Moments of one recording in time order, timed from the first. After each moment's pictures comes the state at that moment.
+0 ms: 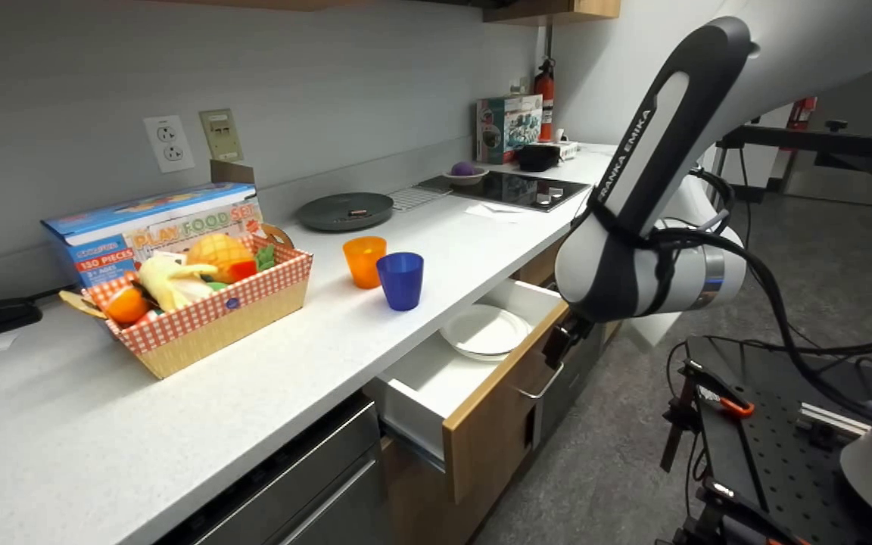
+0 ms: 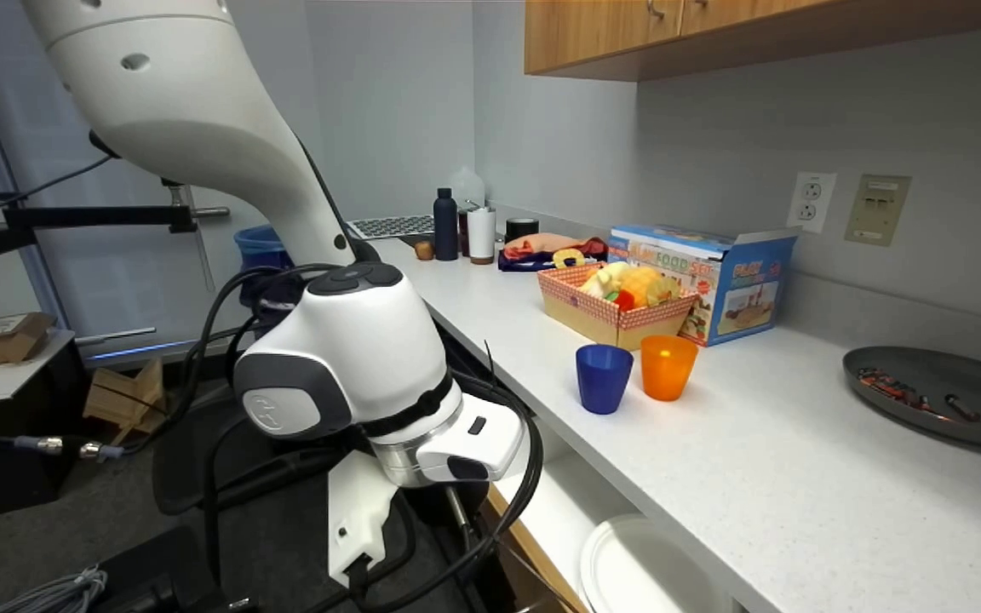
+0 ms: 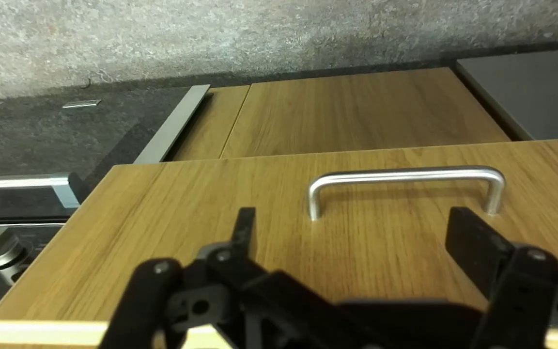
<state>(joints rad) 0.75 0.28 -0.63 -2.74 1.11 3.21 -0.59</state>
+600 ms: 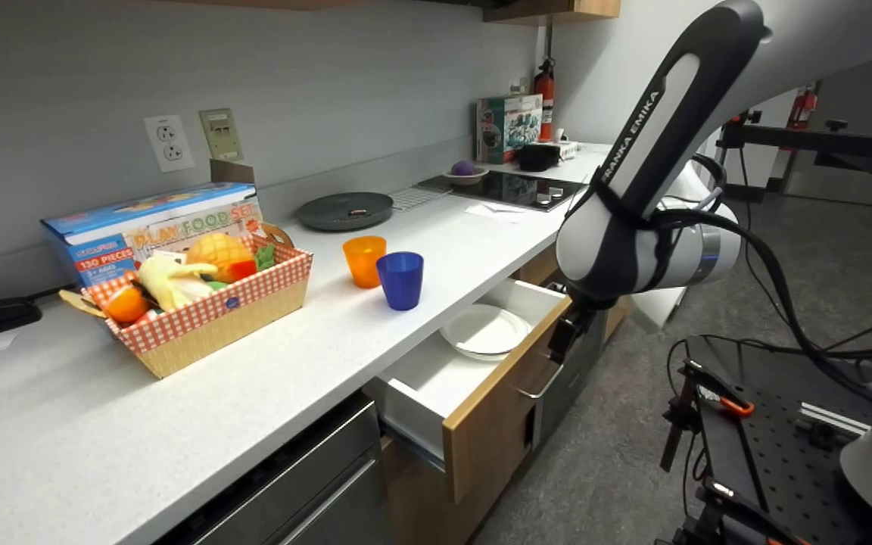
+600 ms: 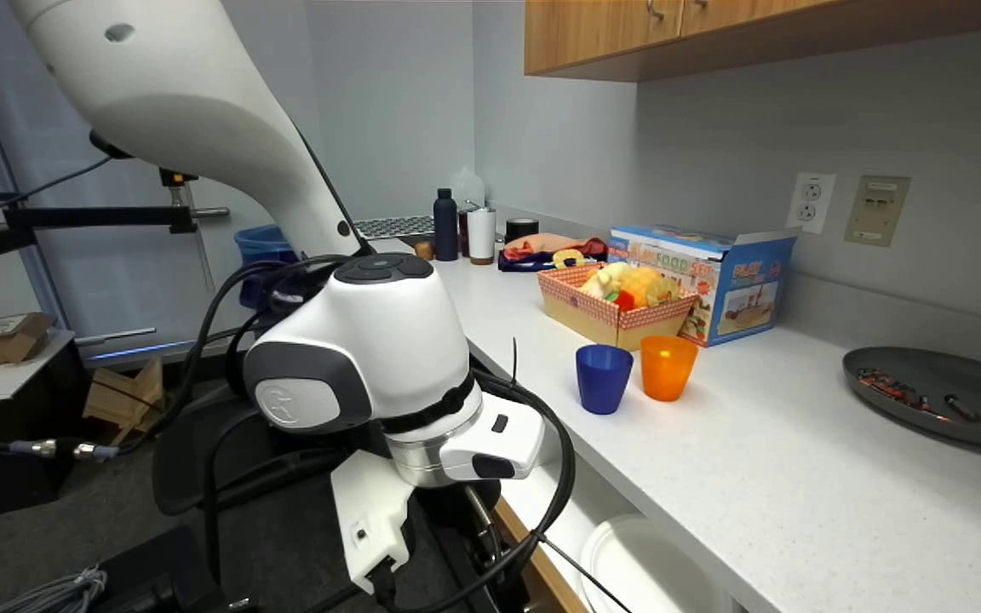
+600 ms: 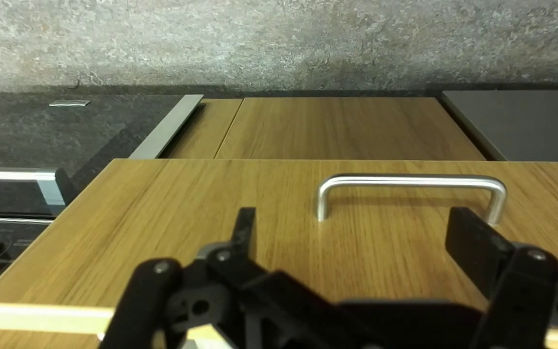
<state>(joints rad) 0.97 0.29 -0.92 -2.74 1.02 3.06 -0.63</state>
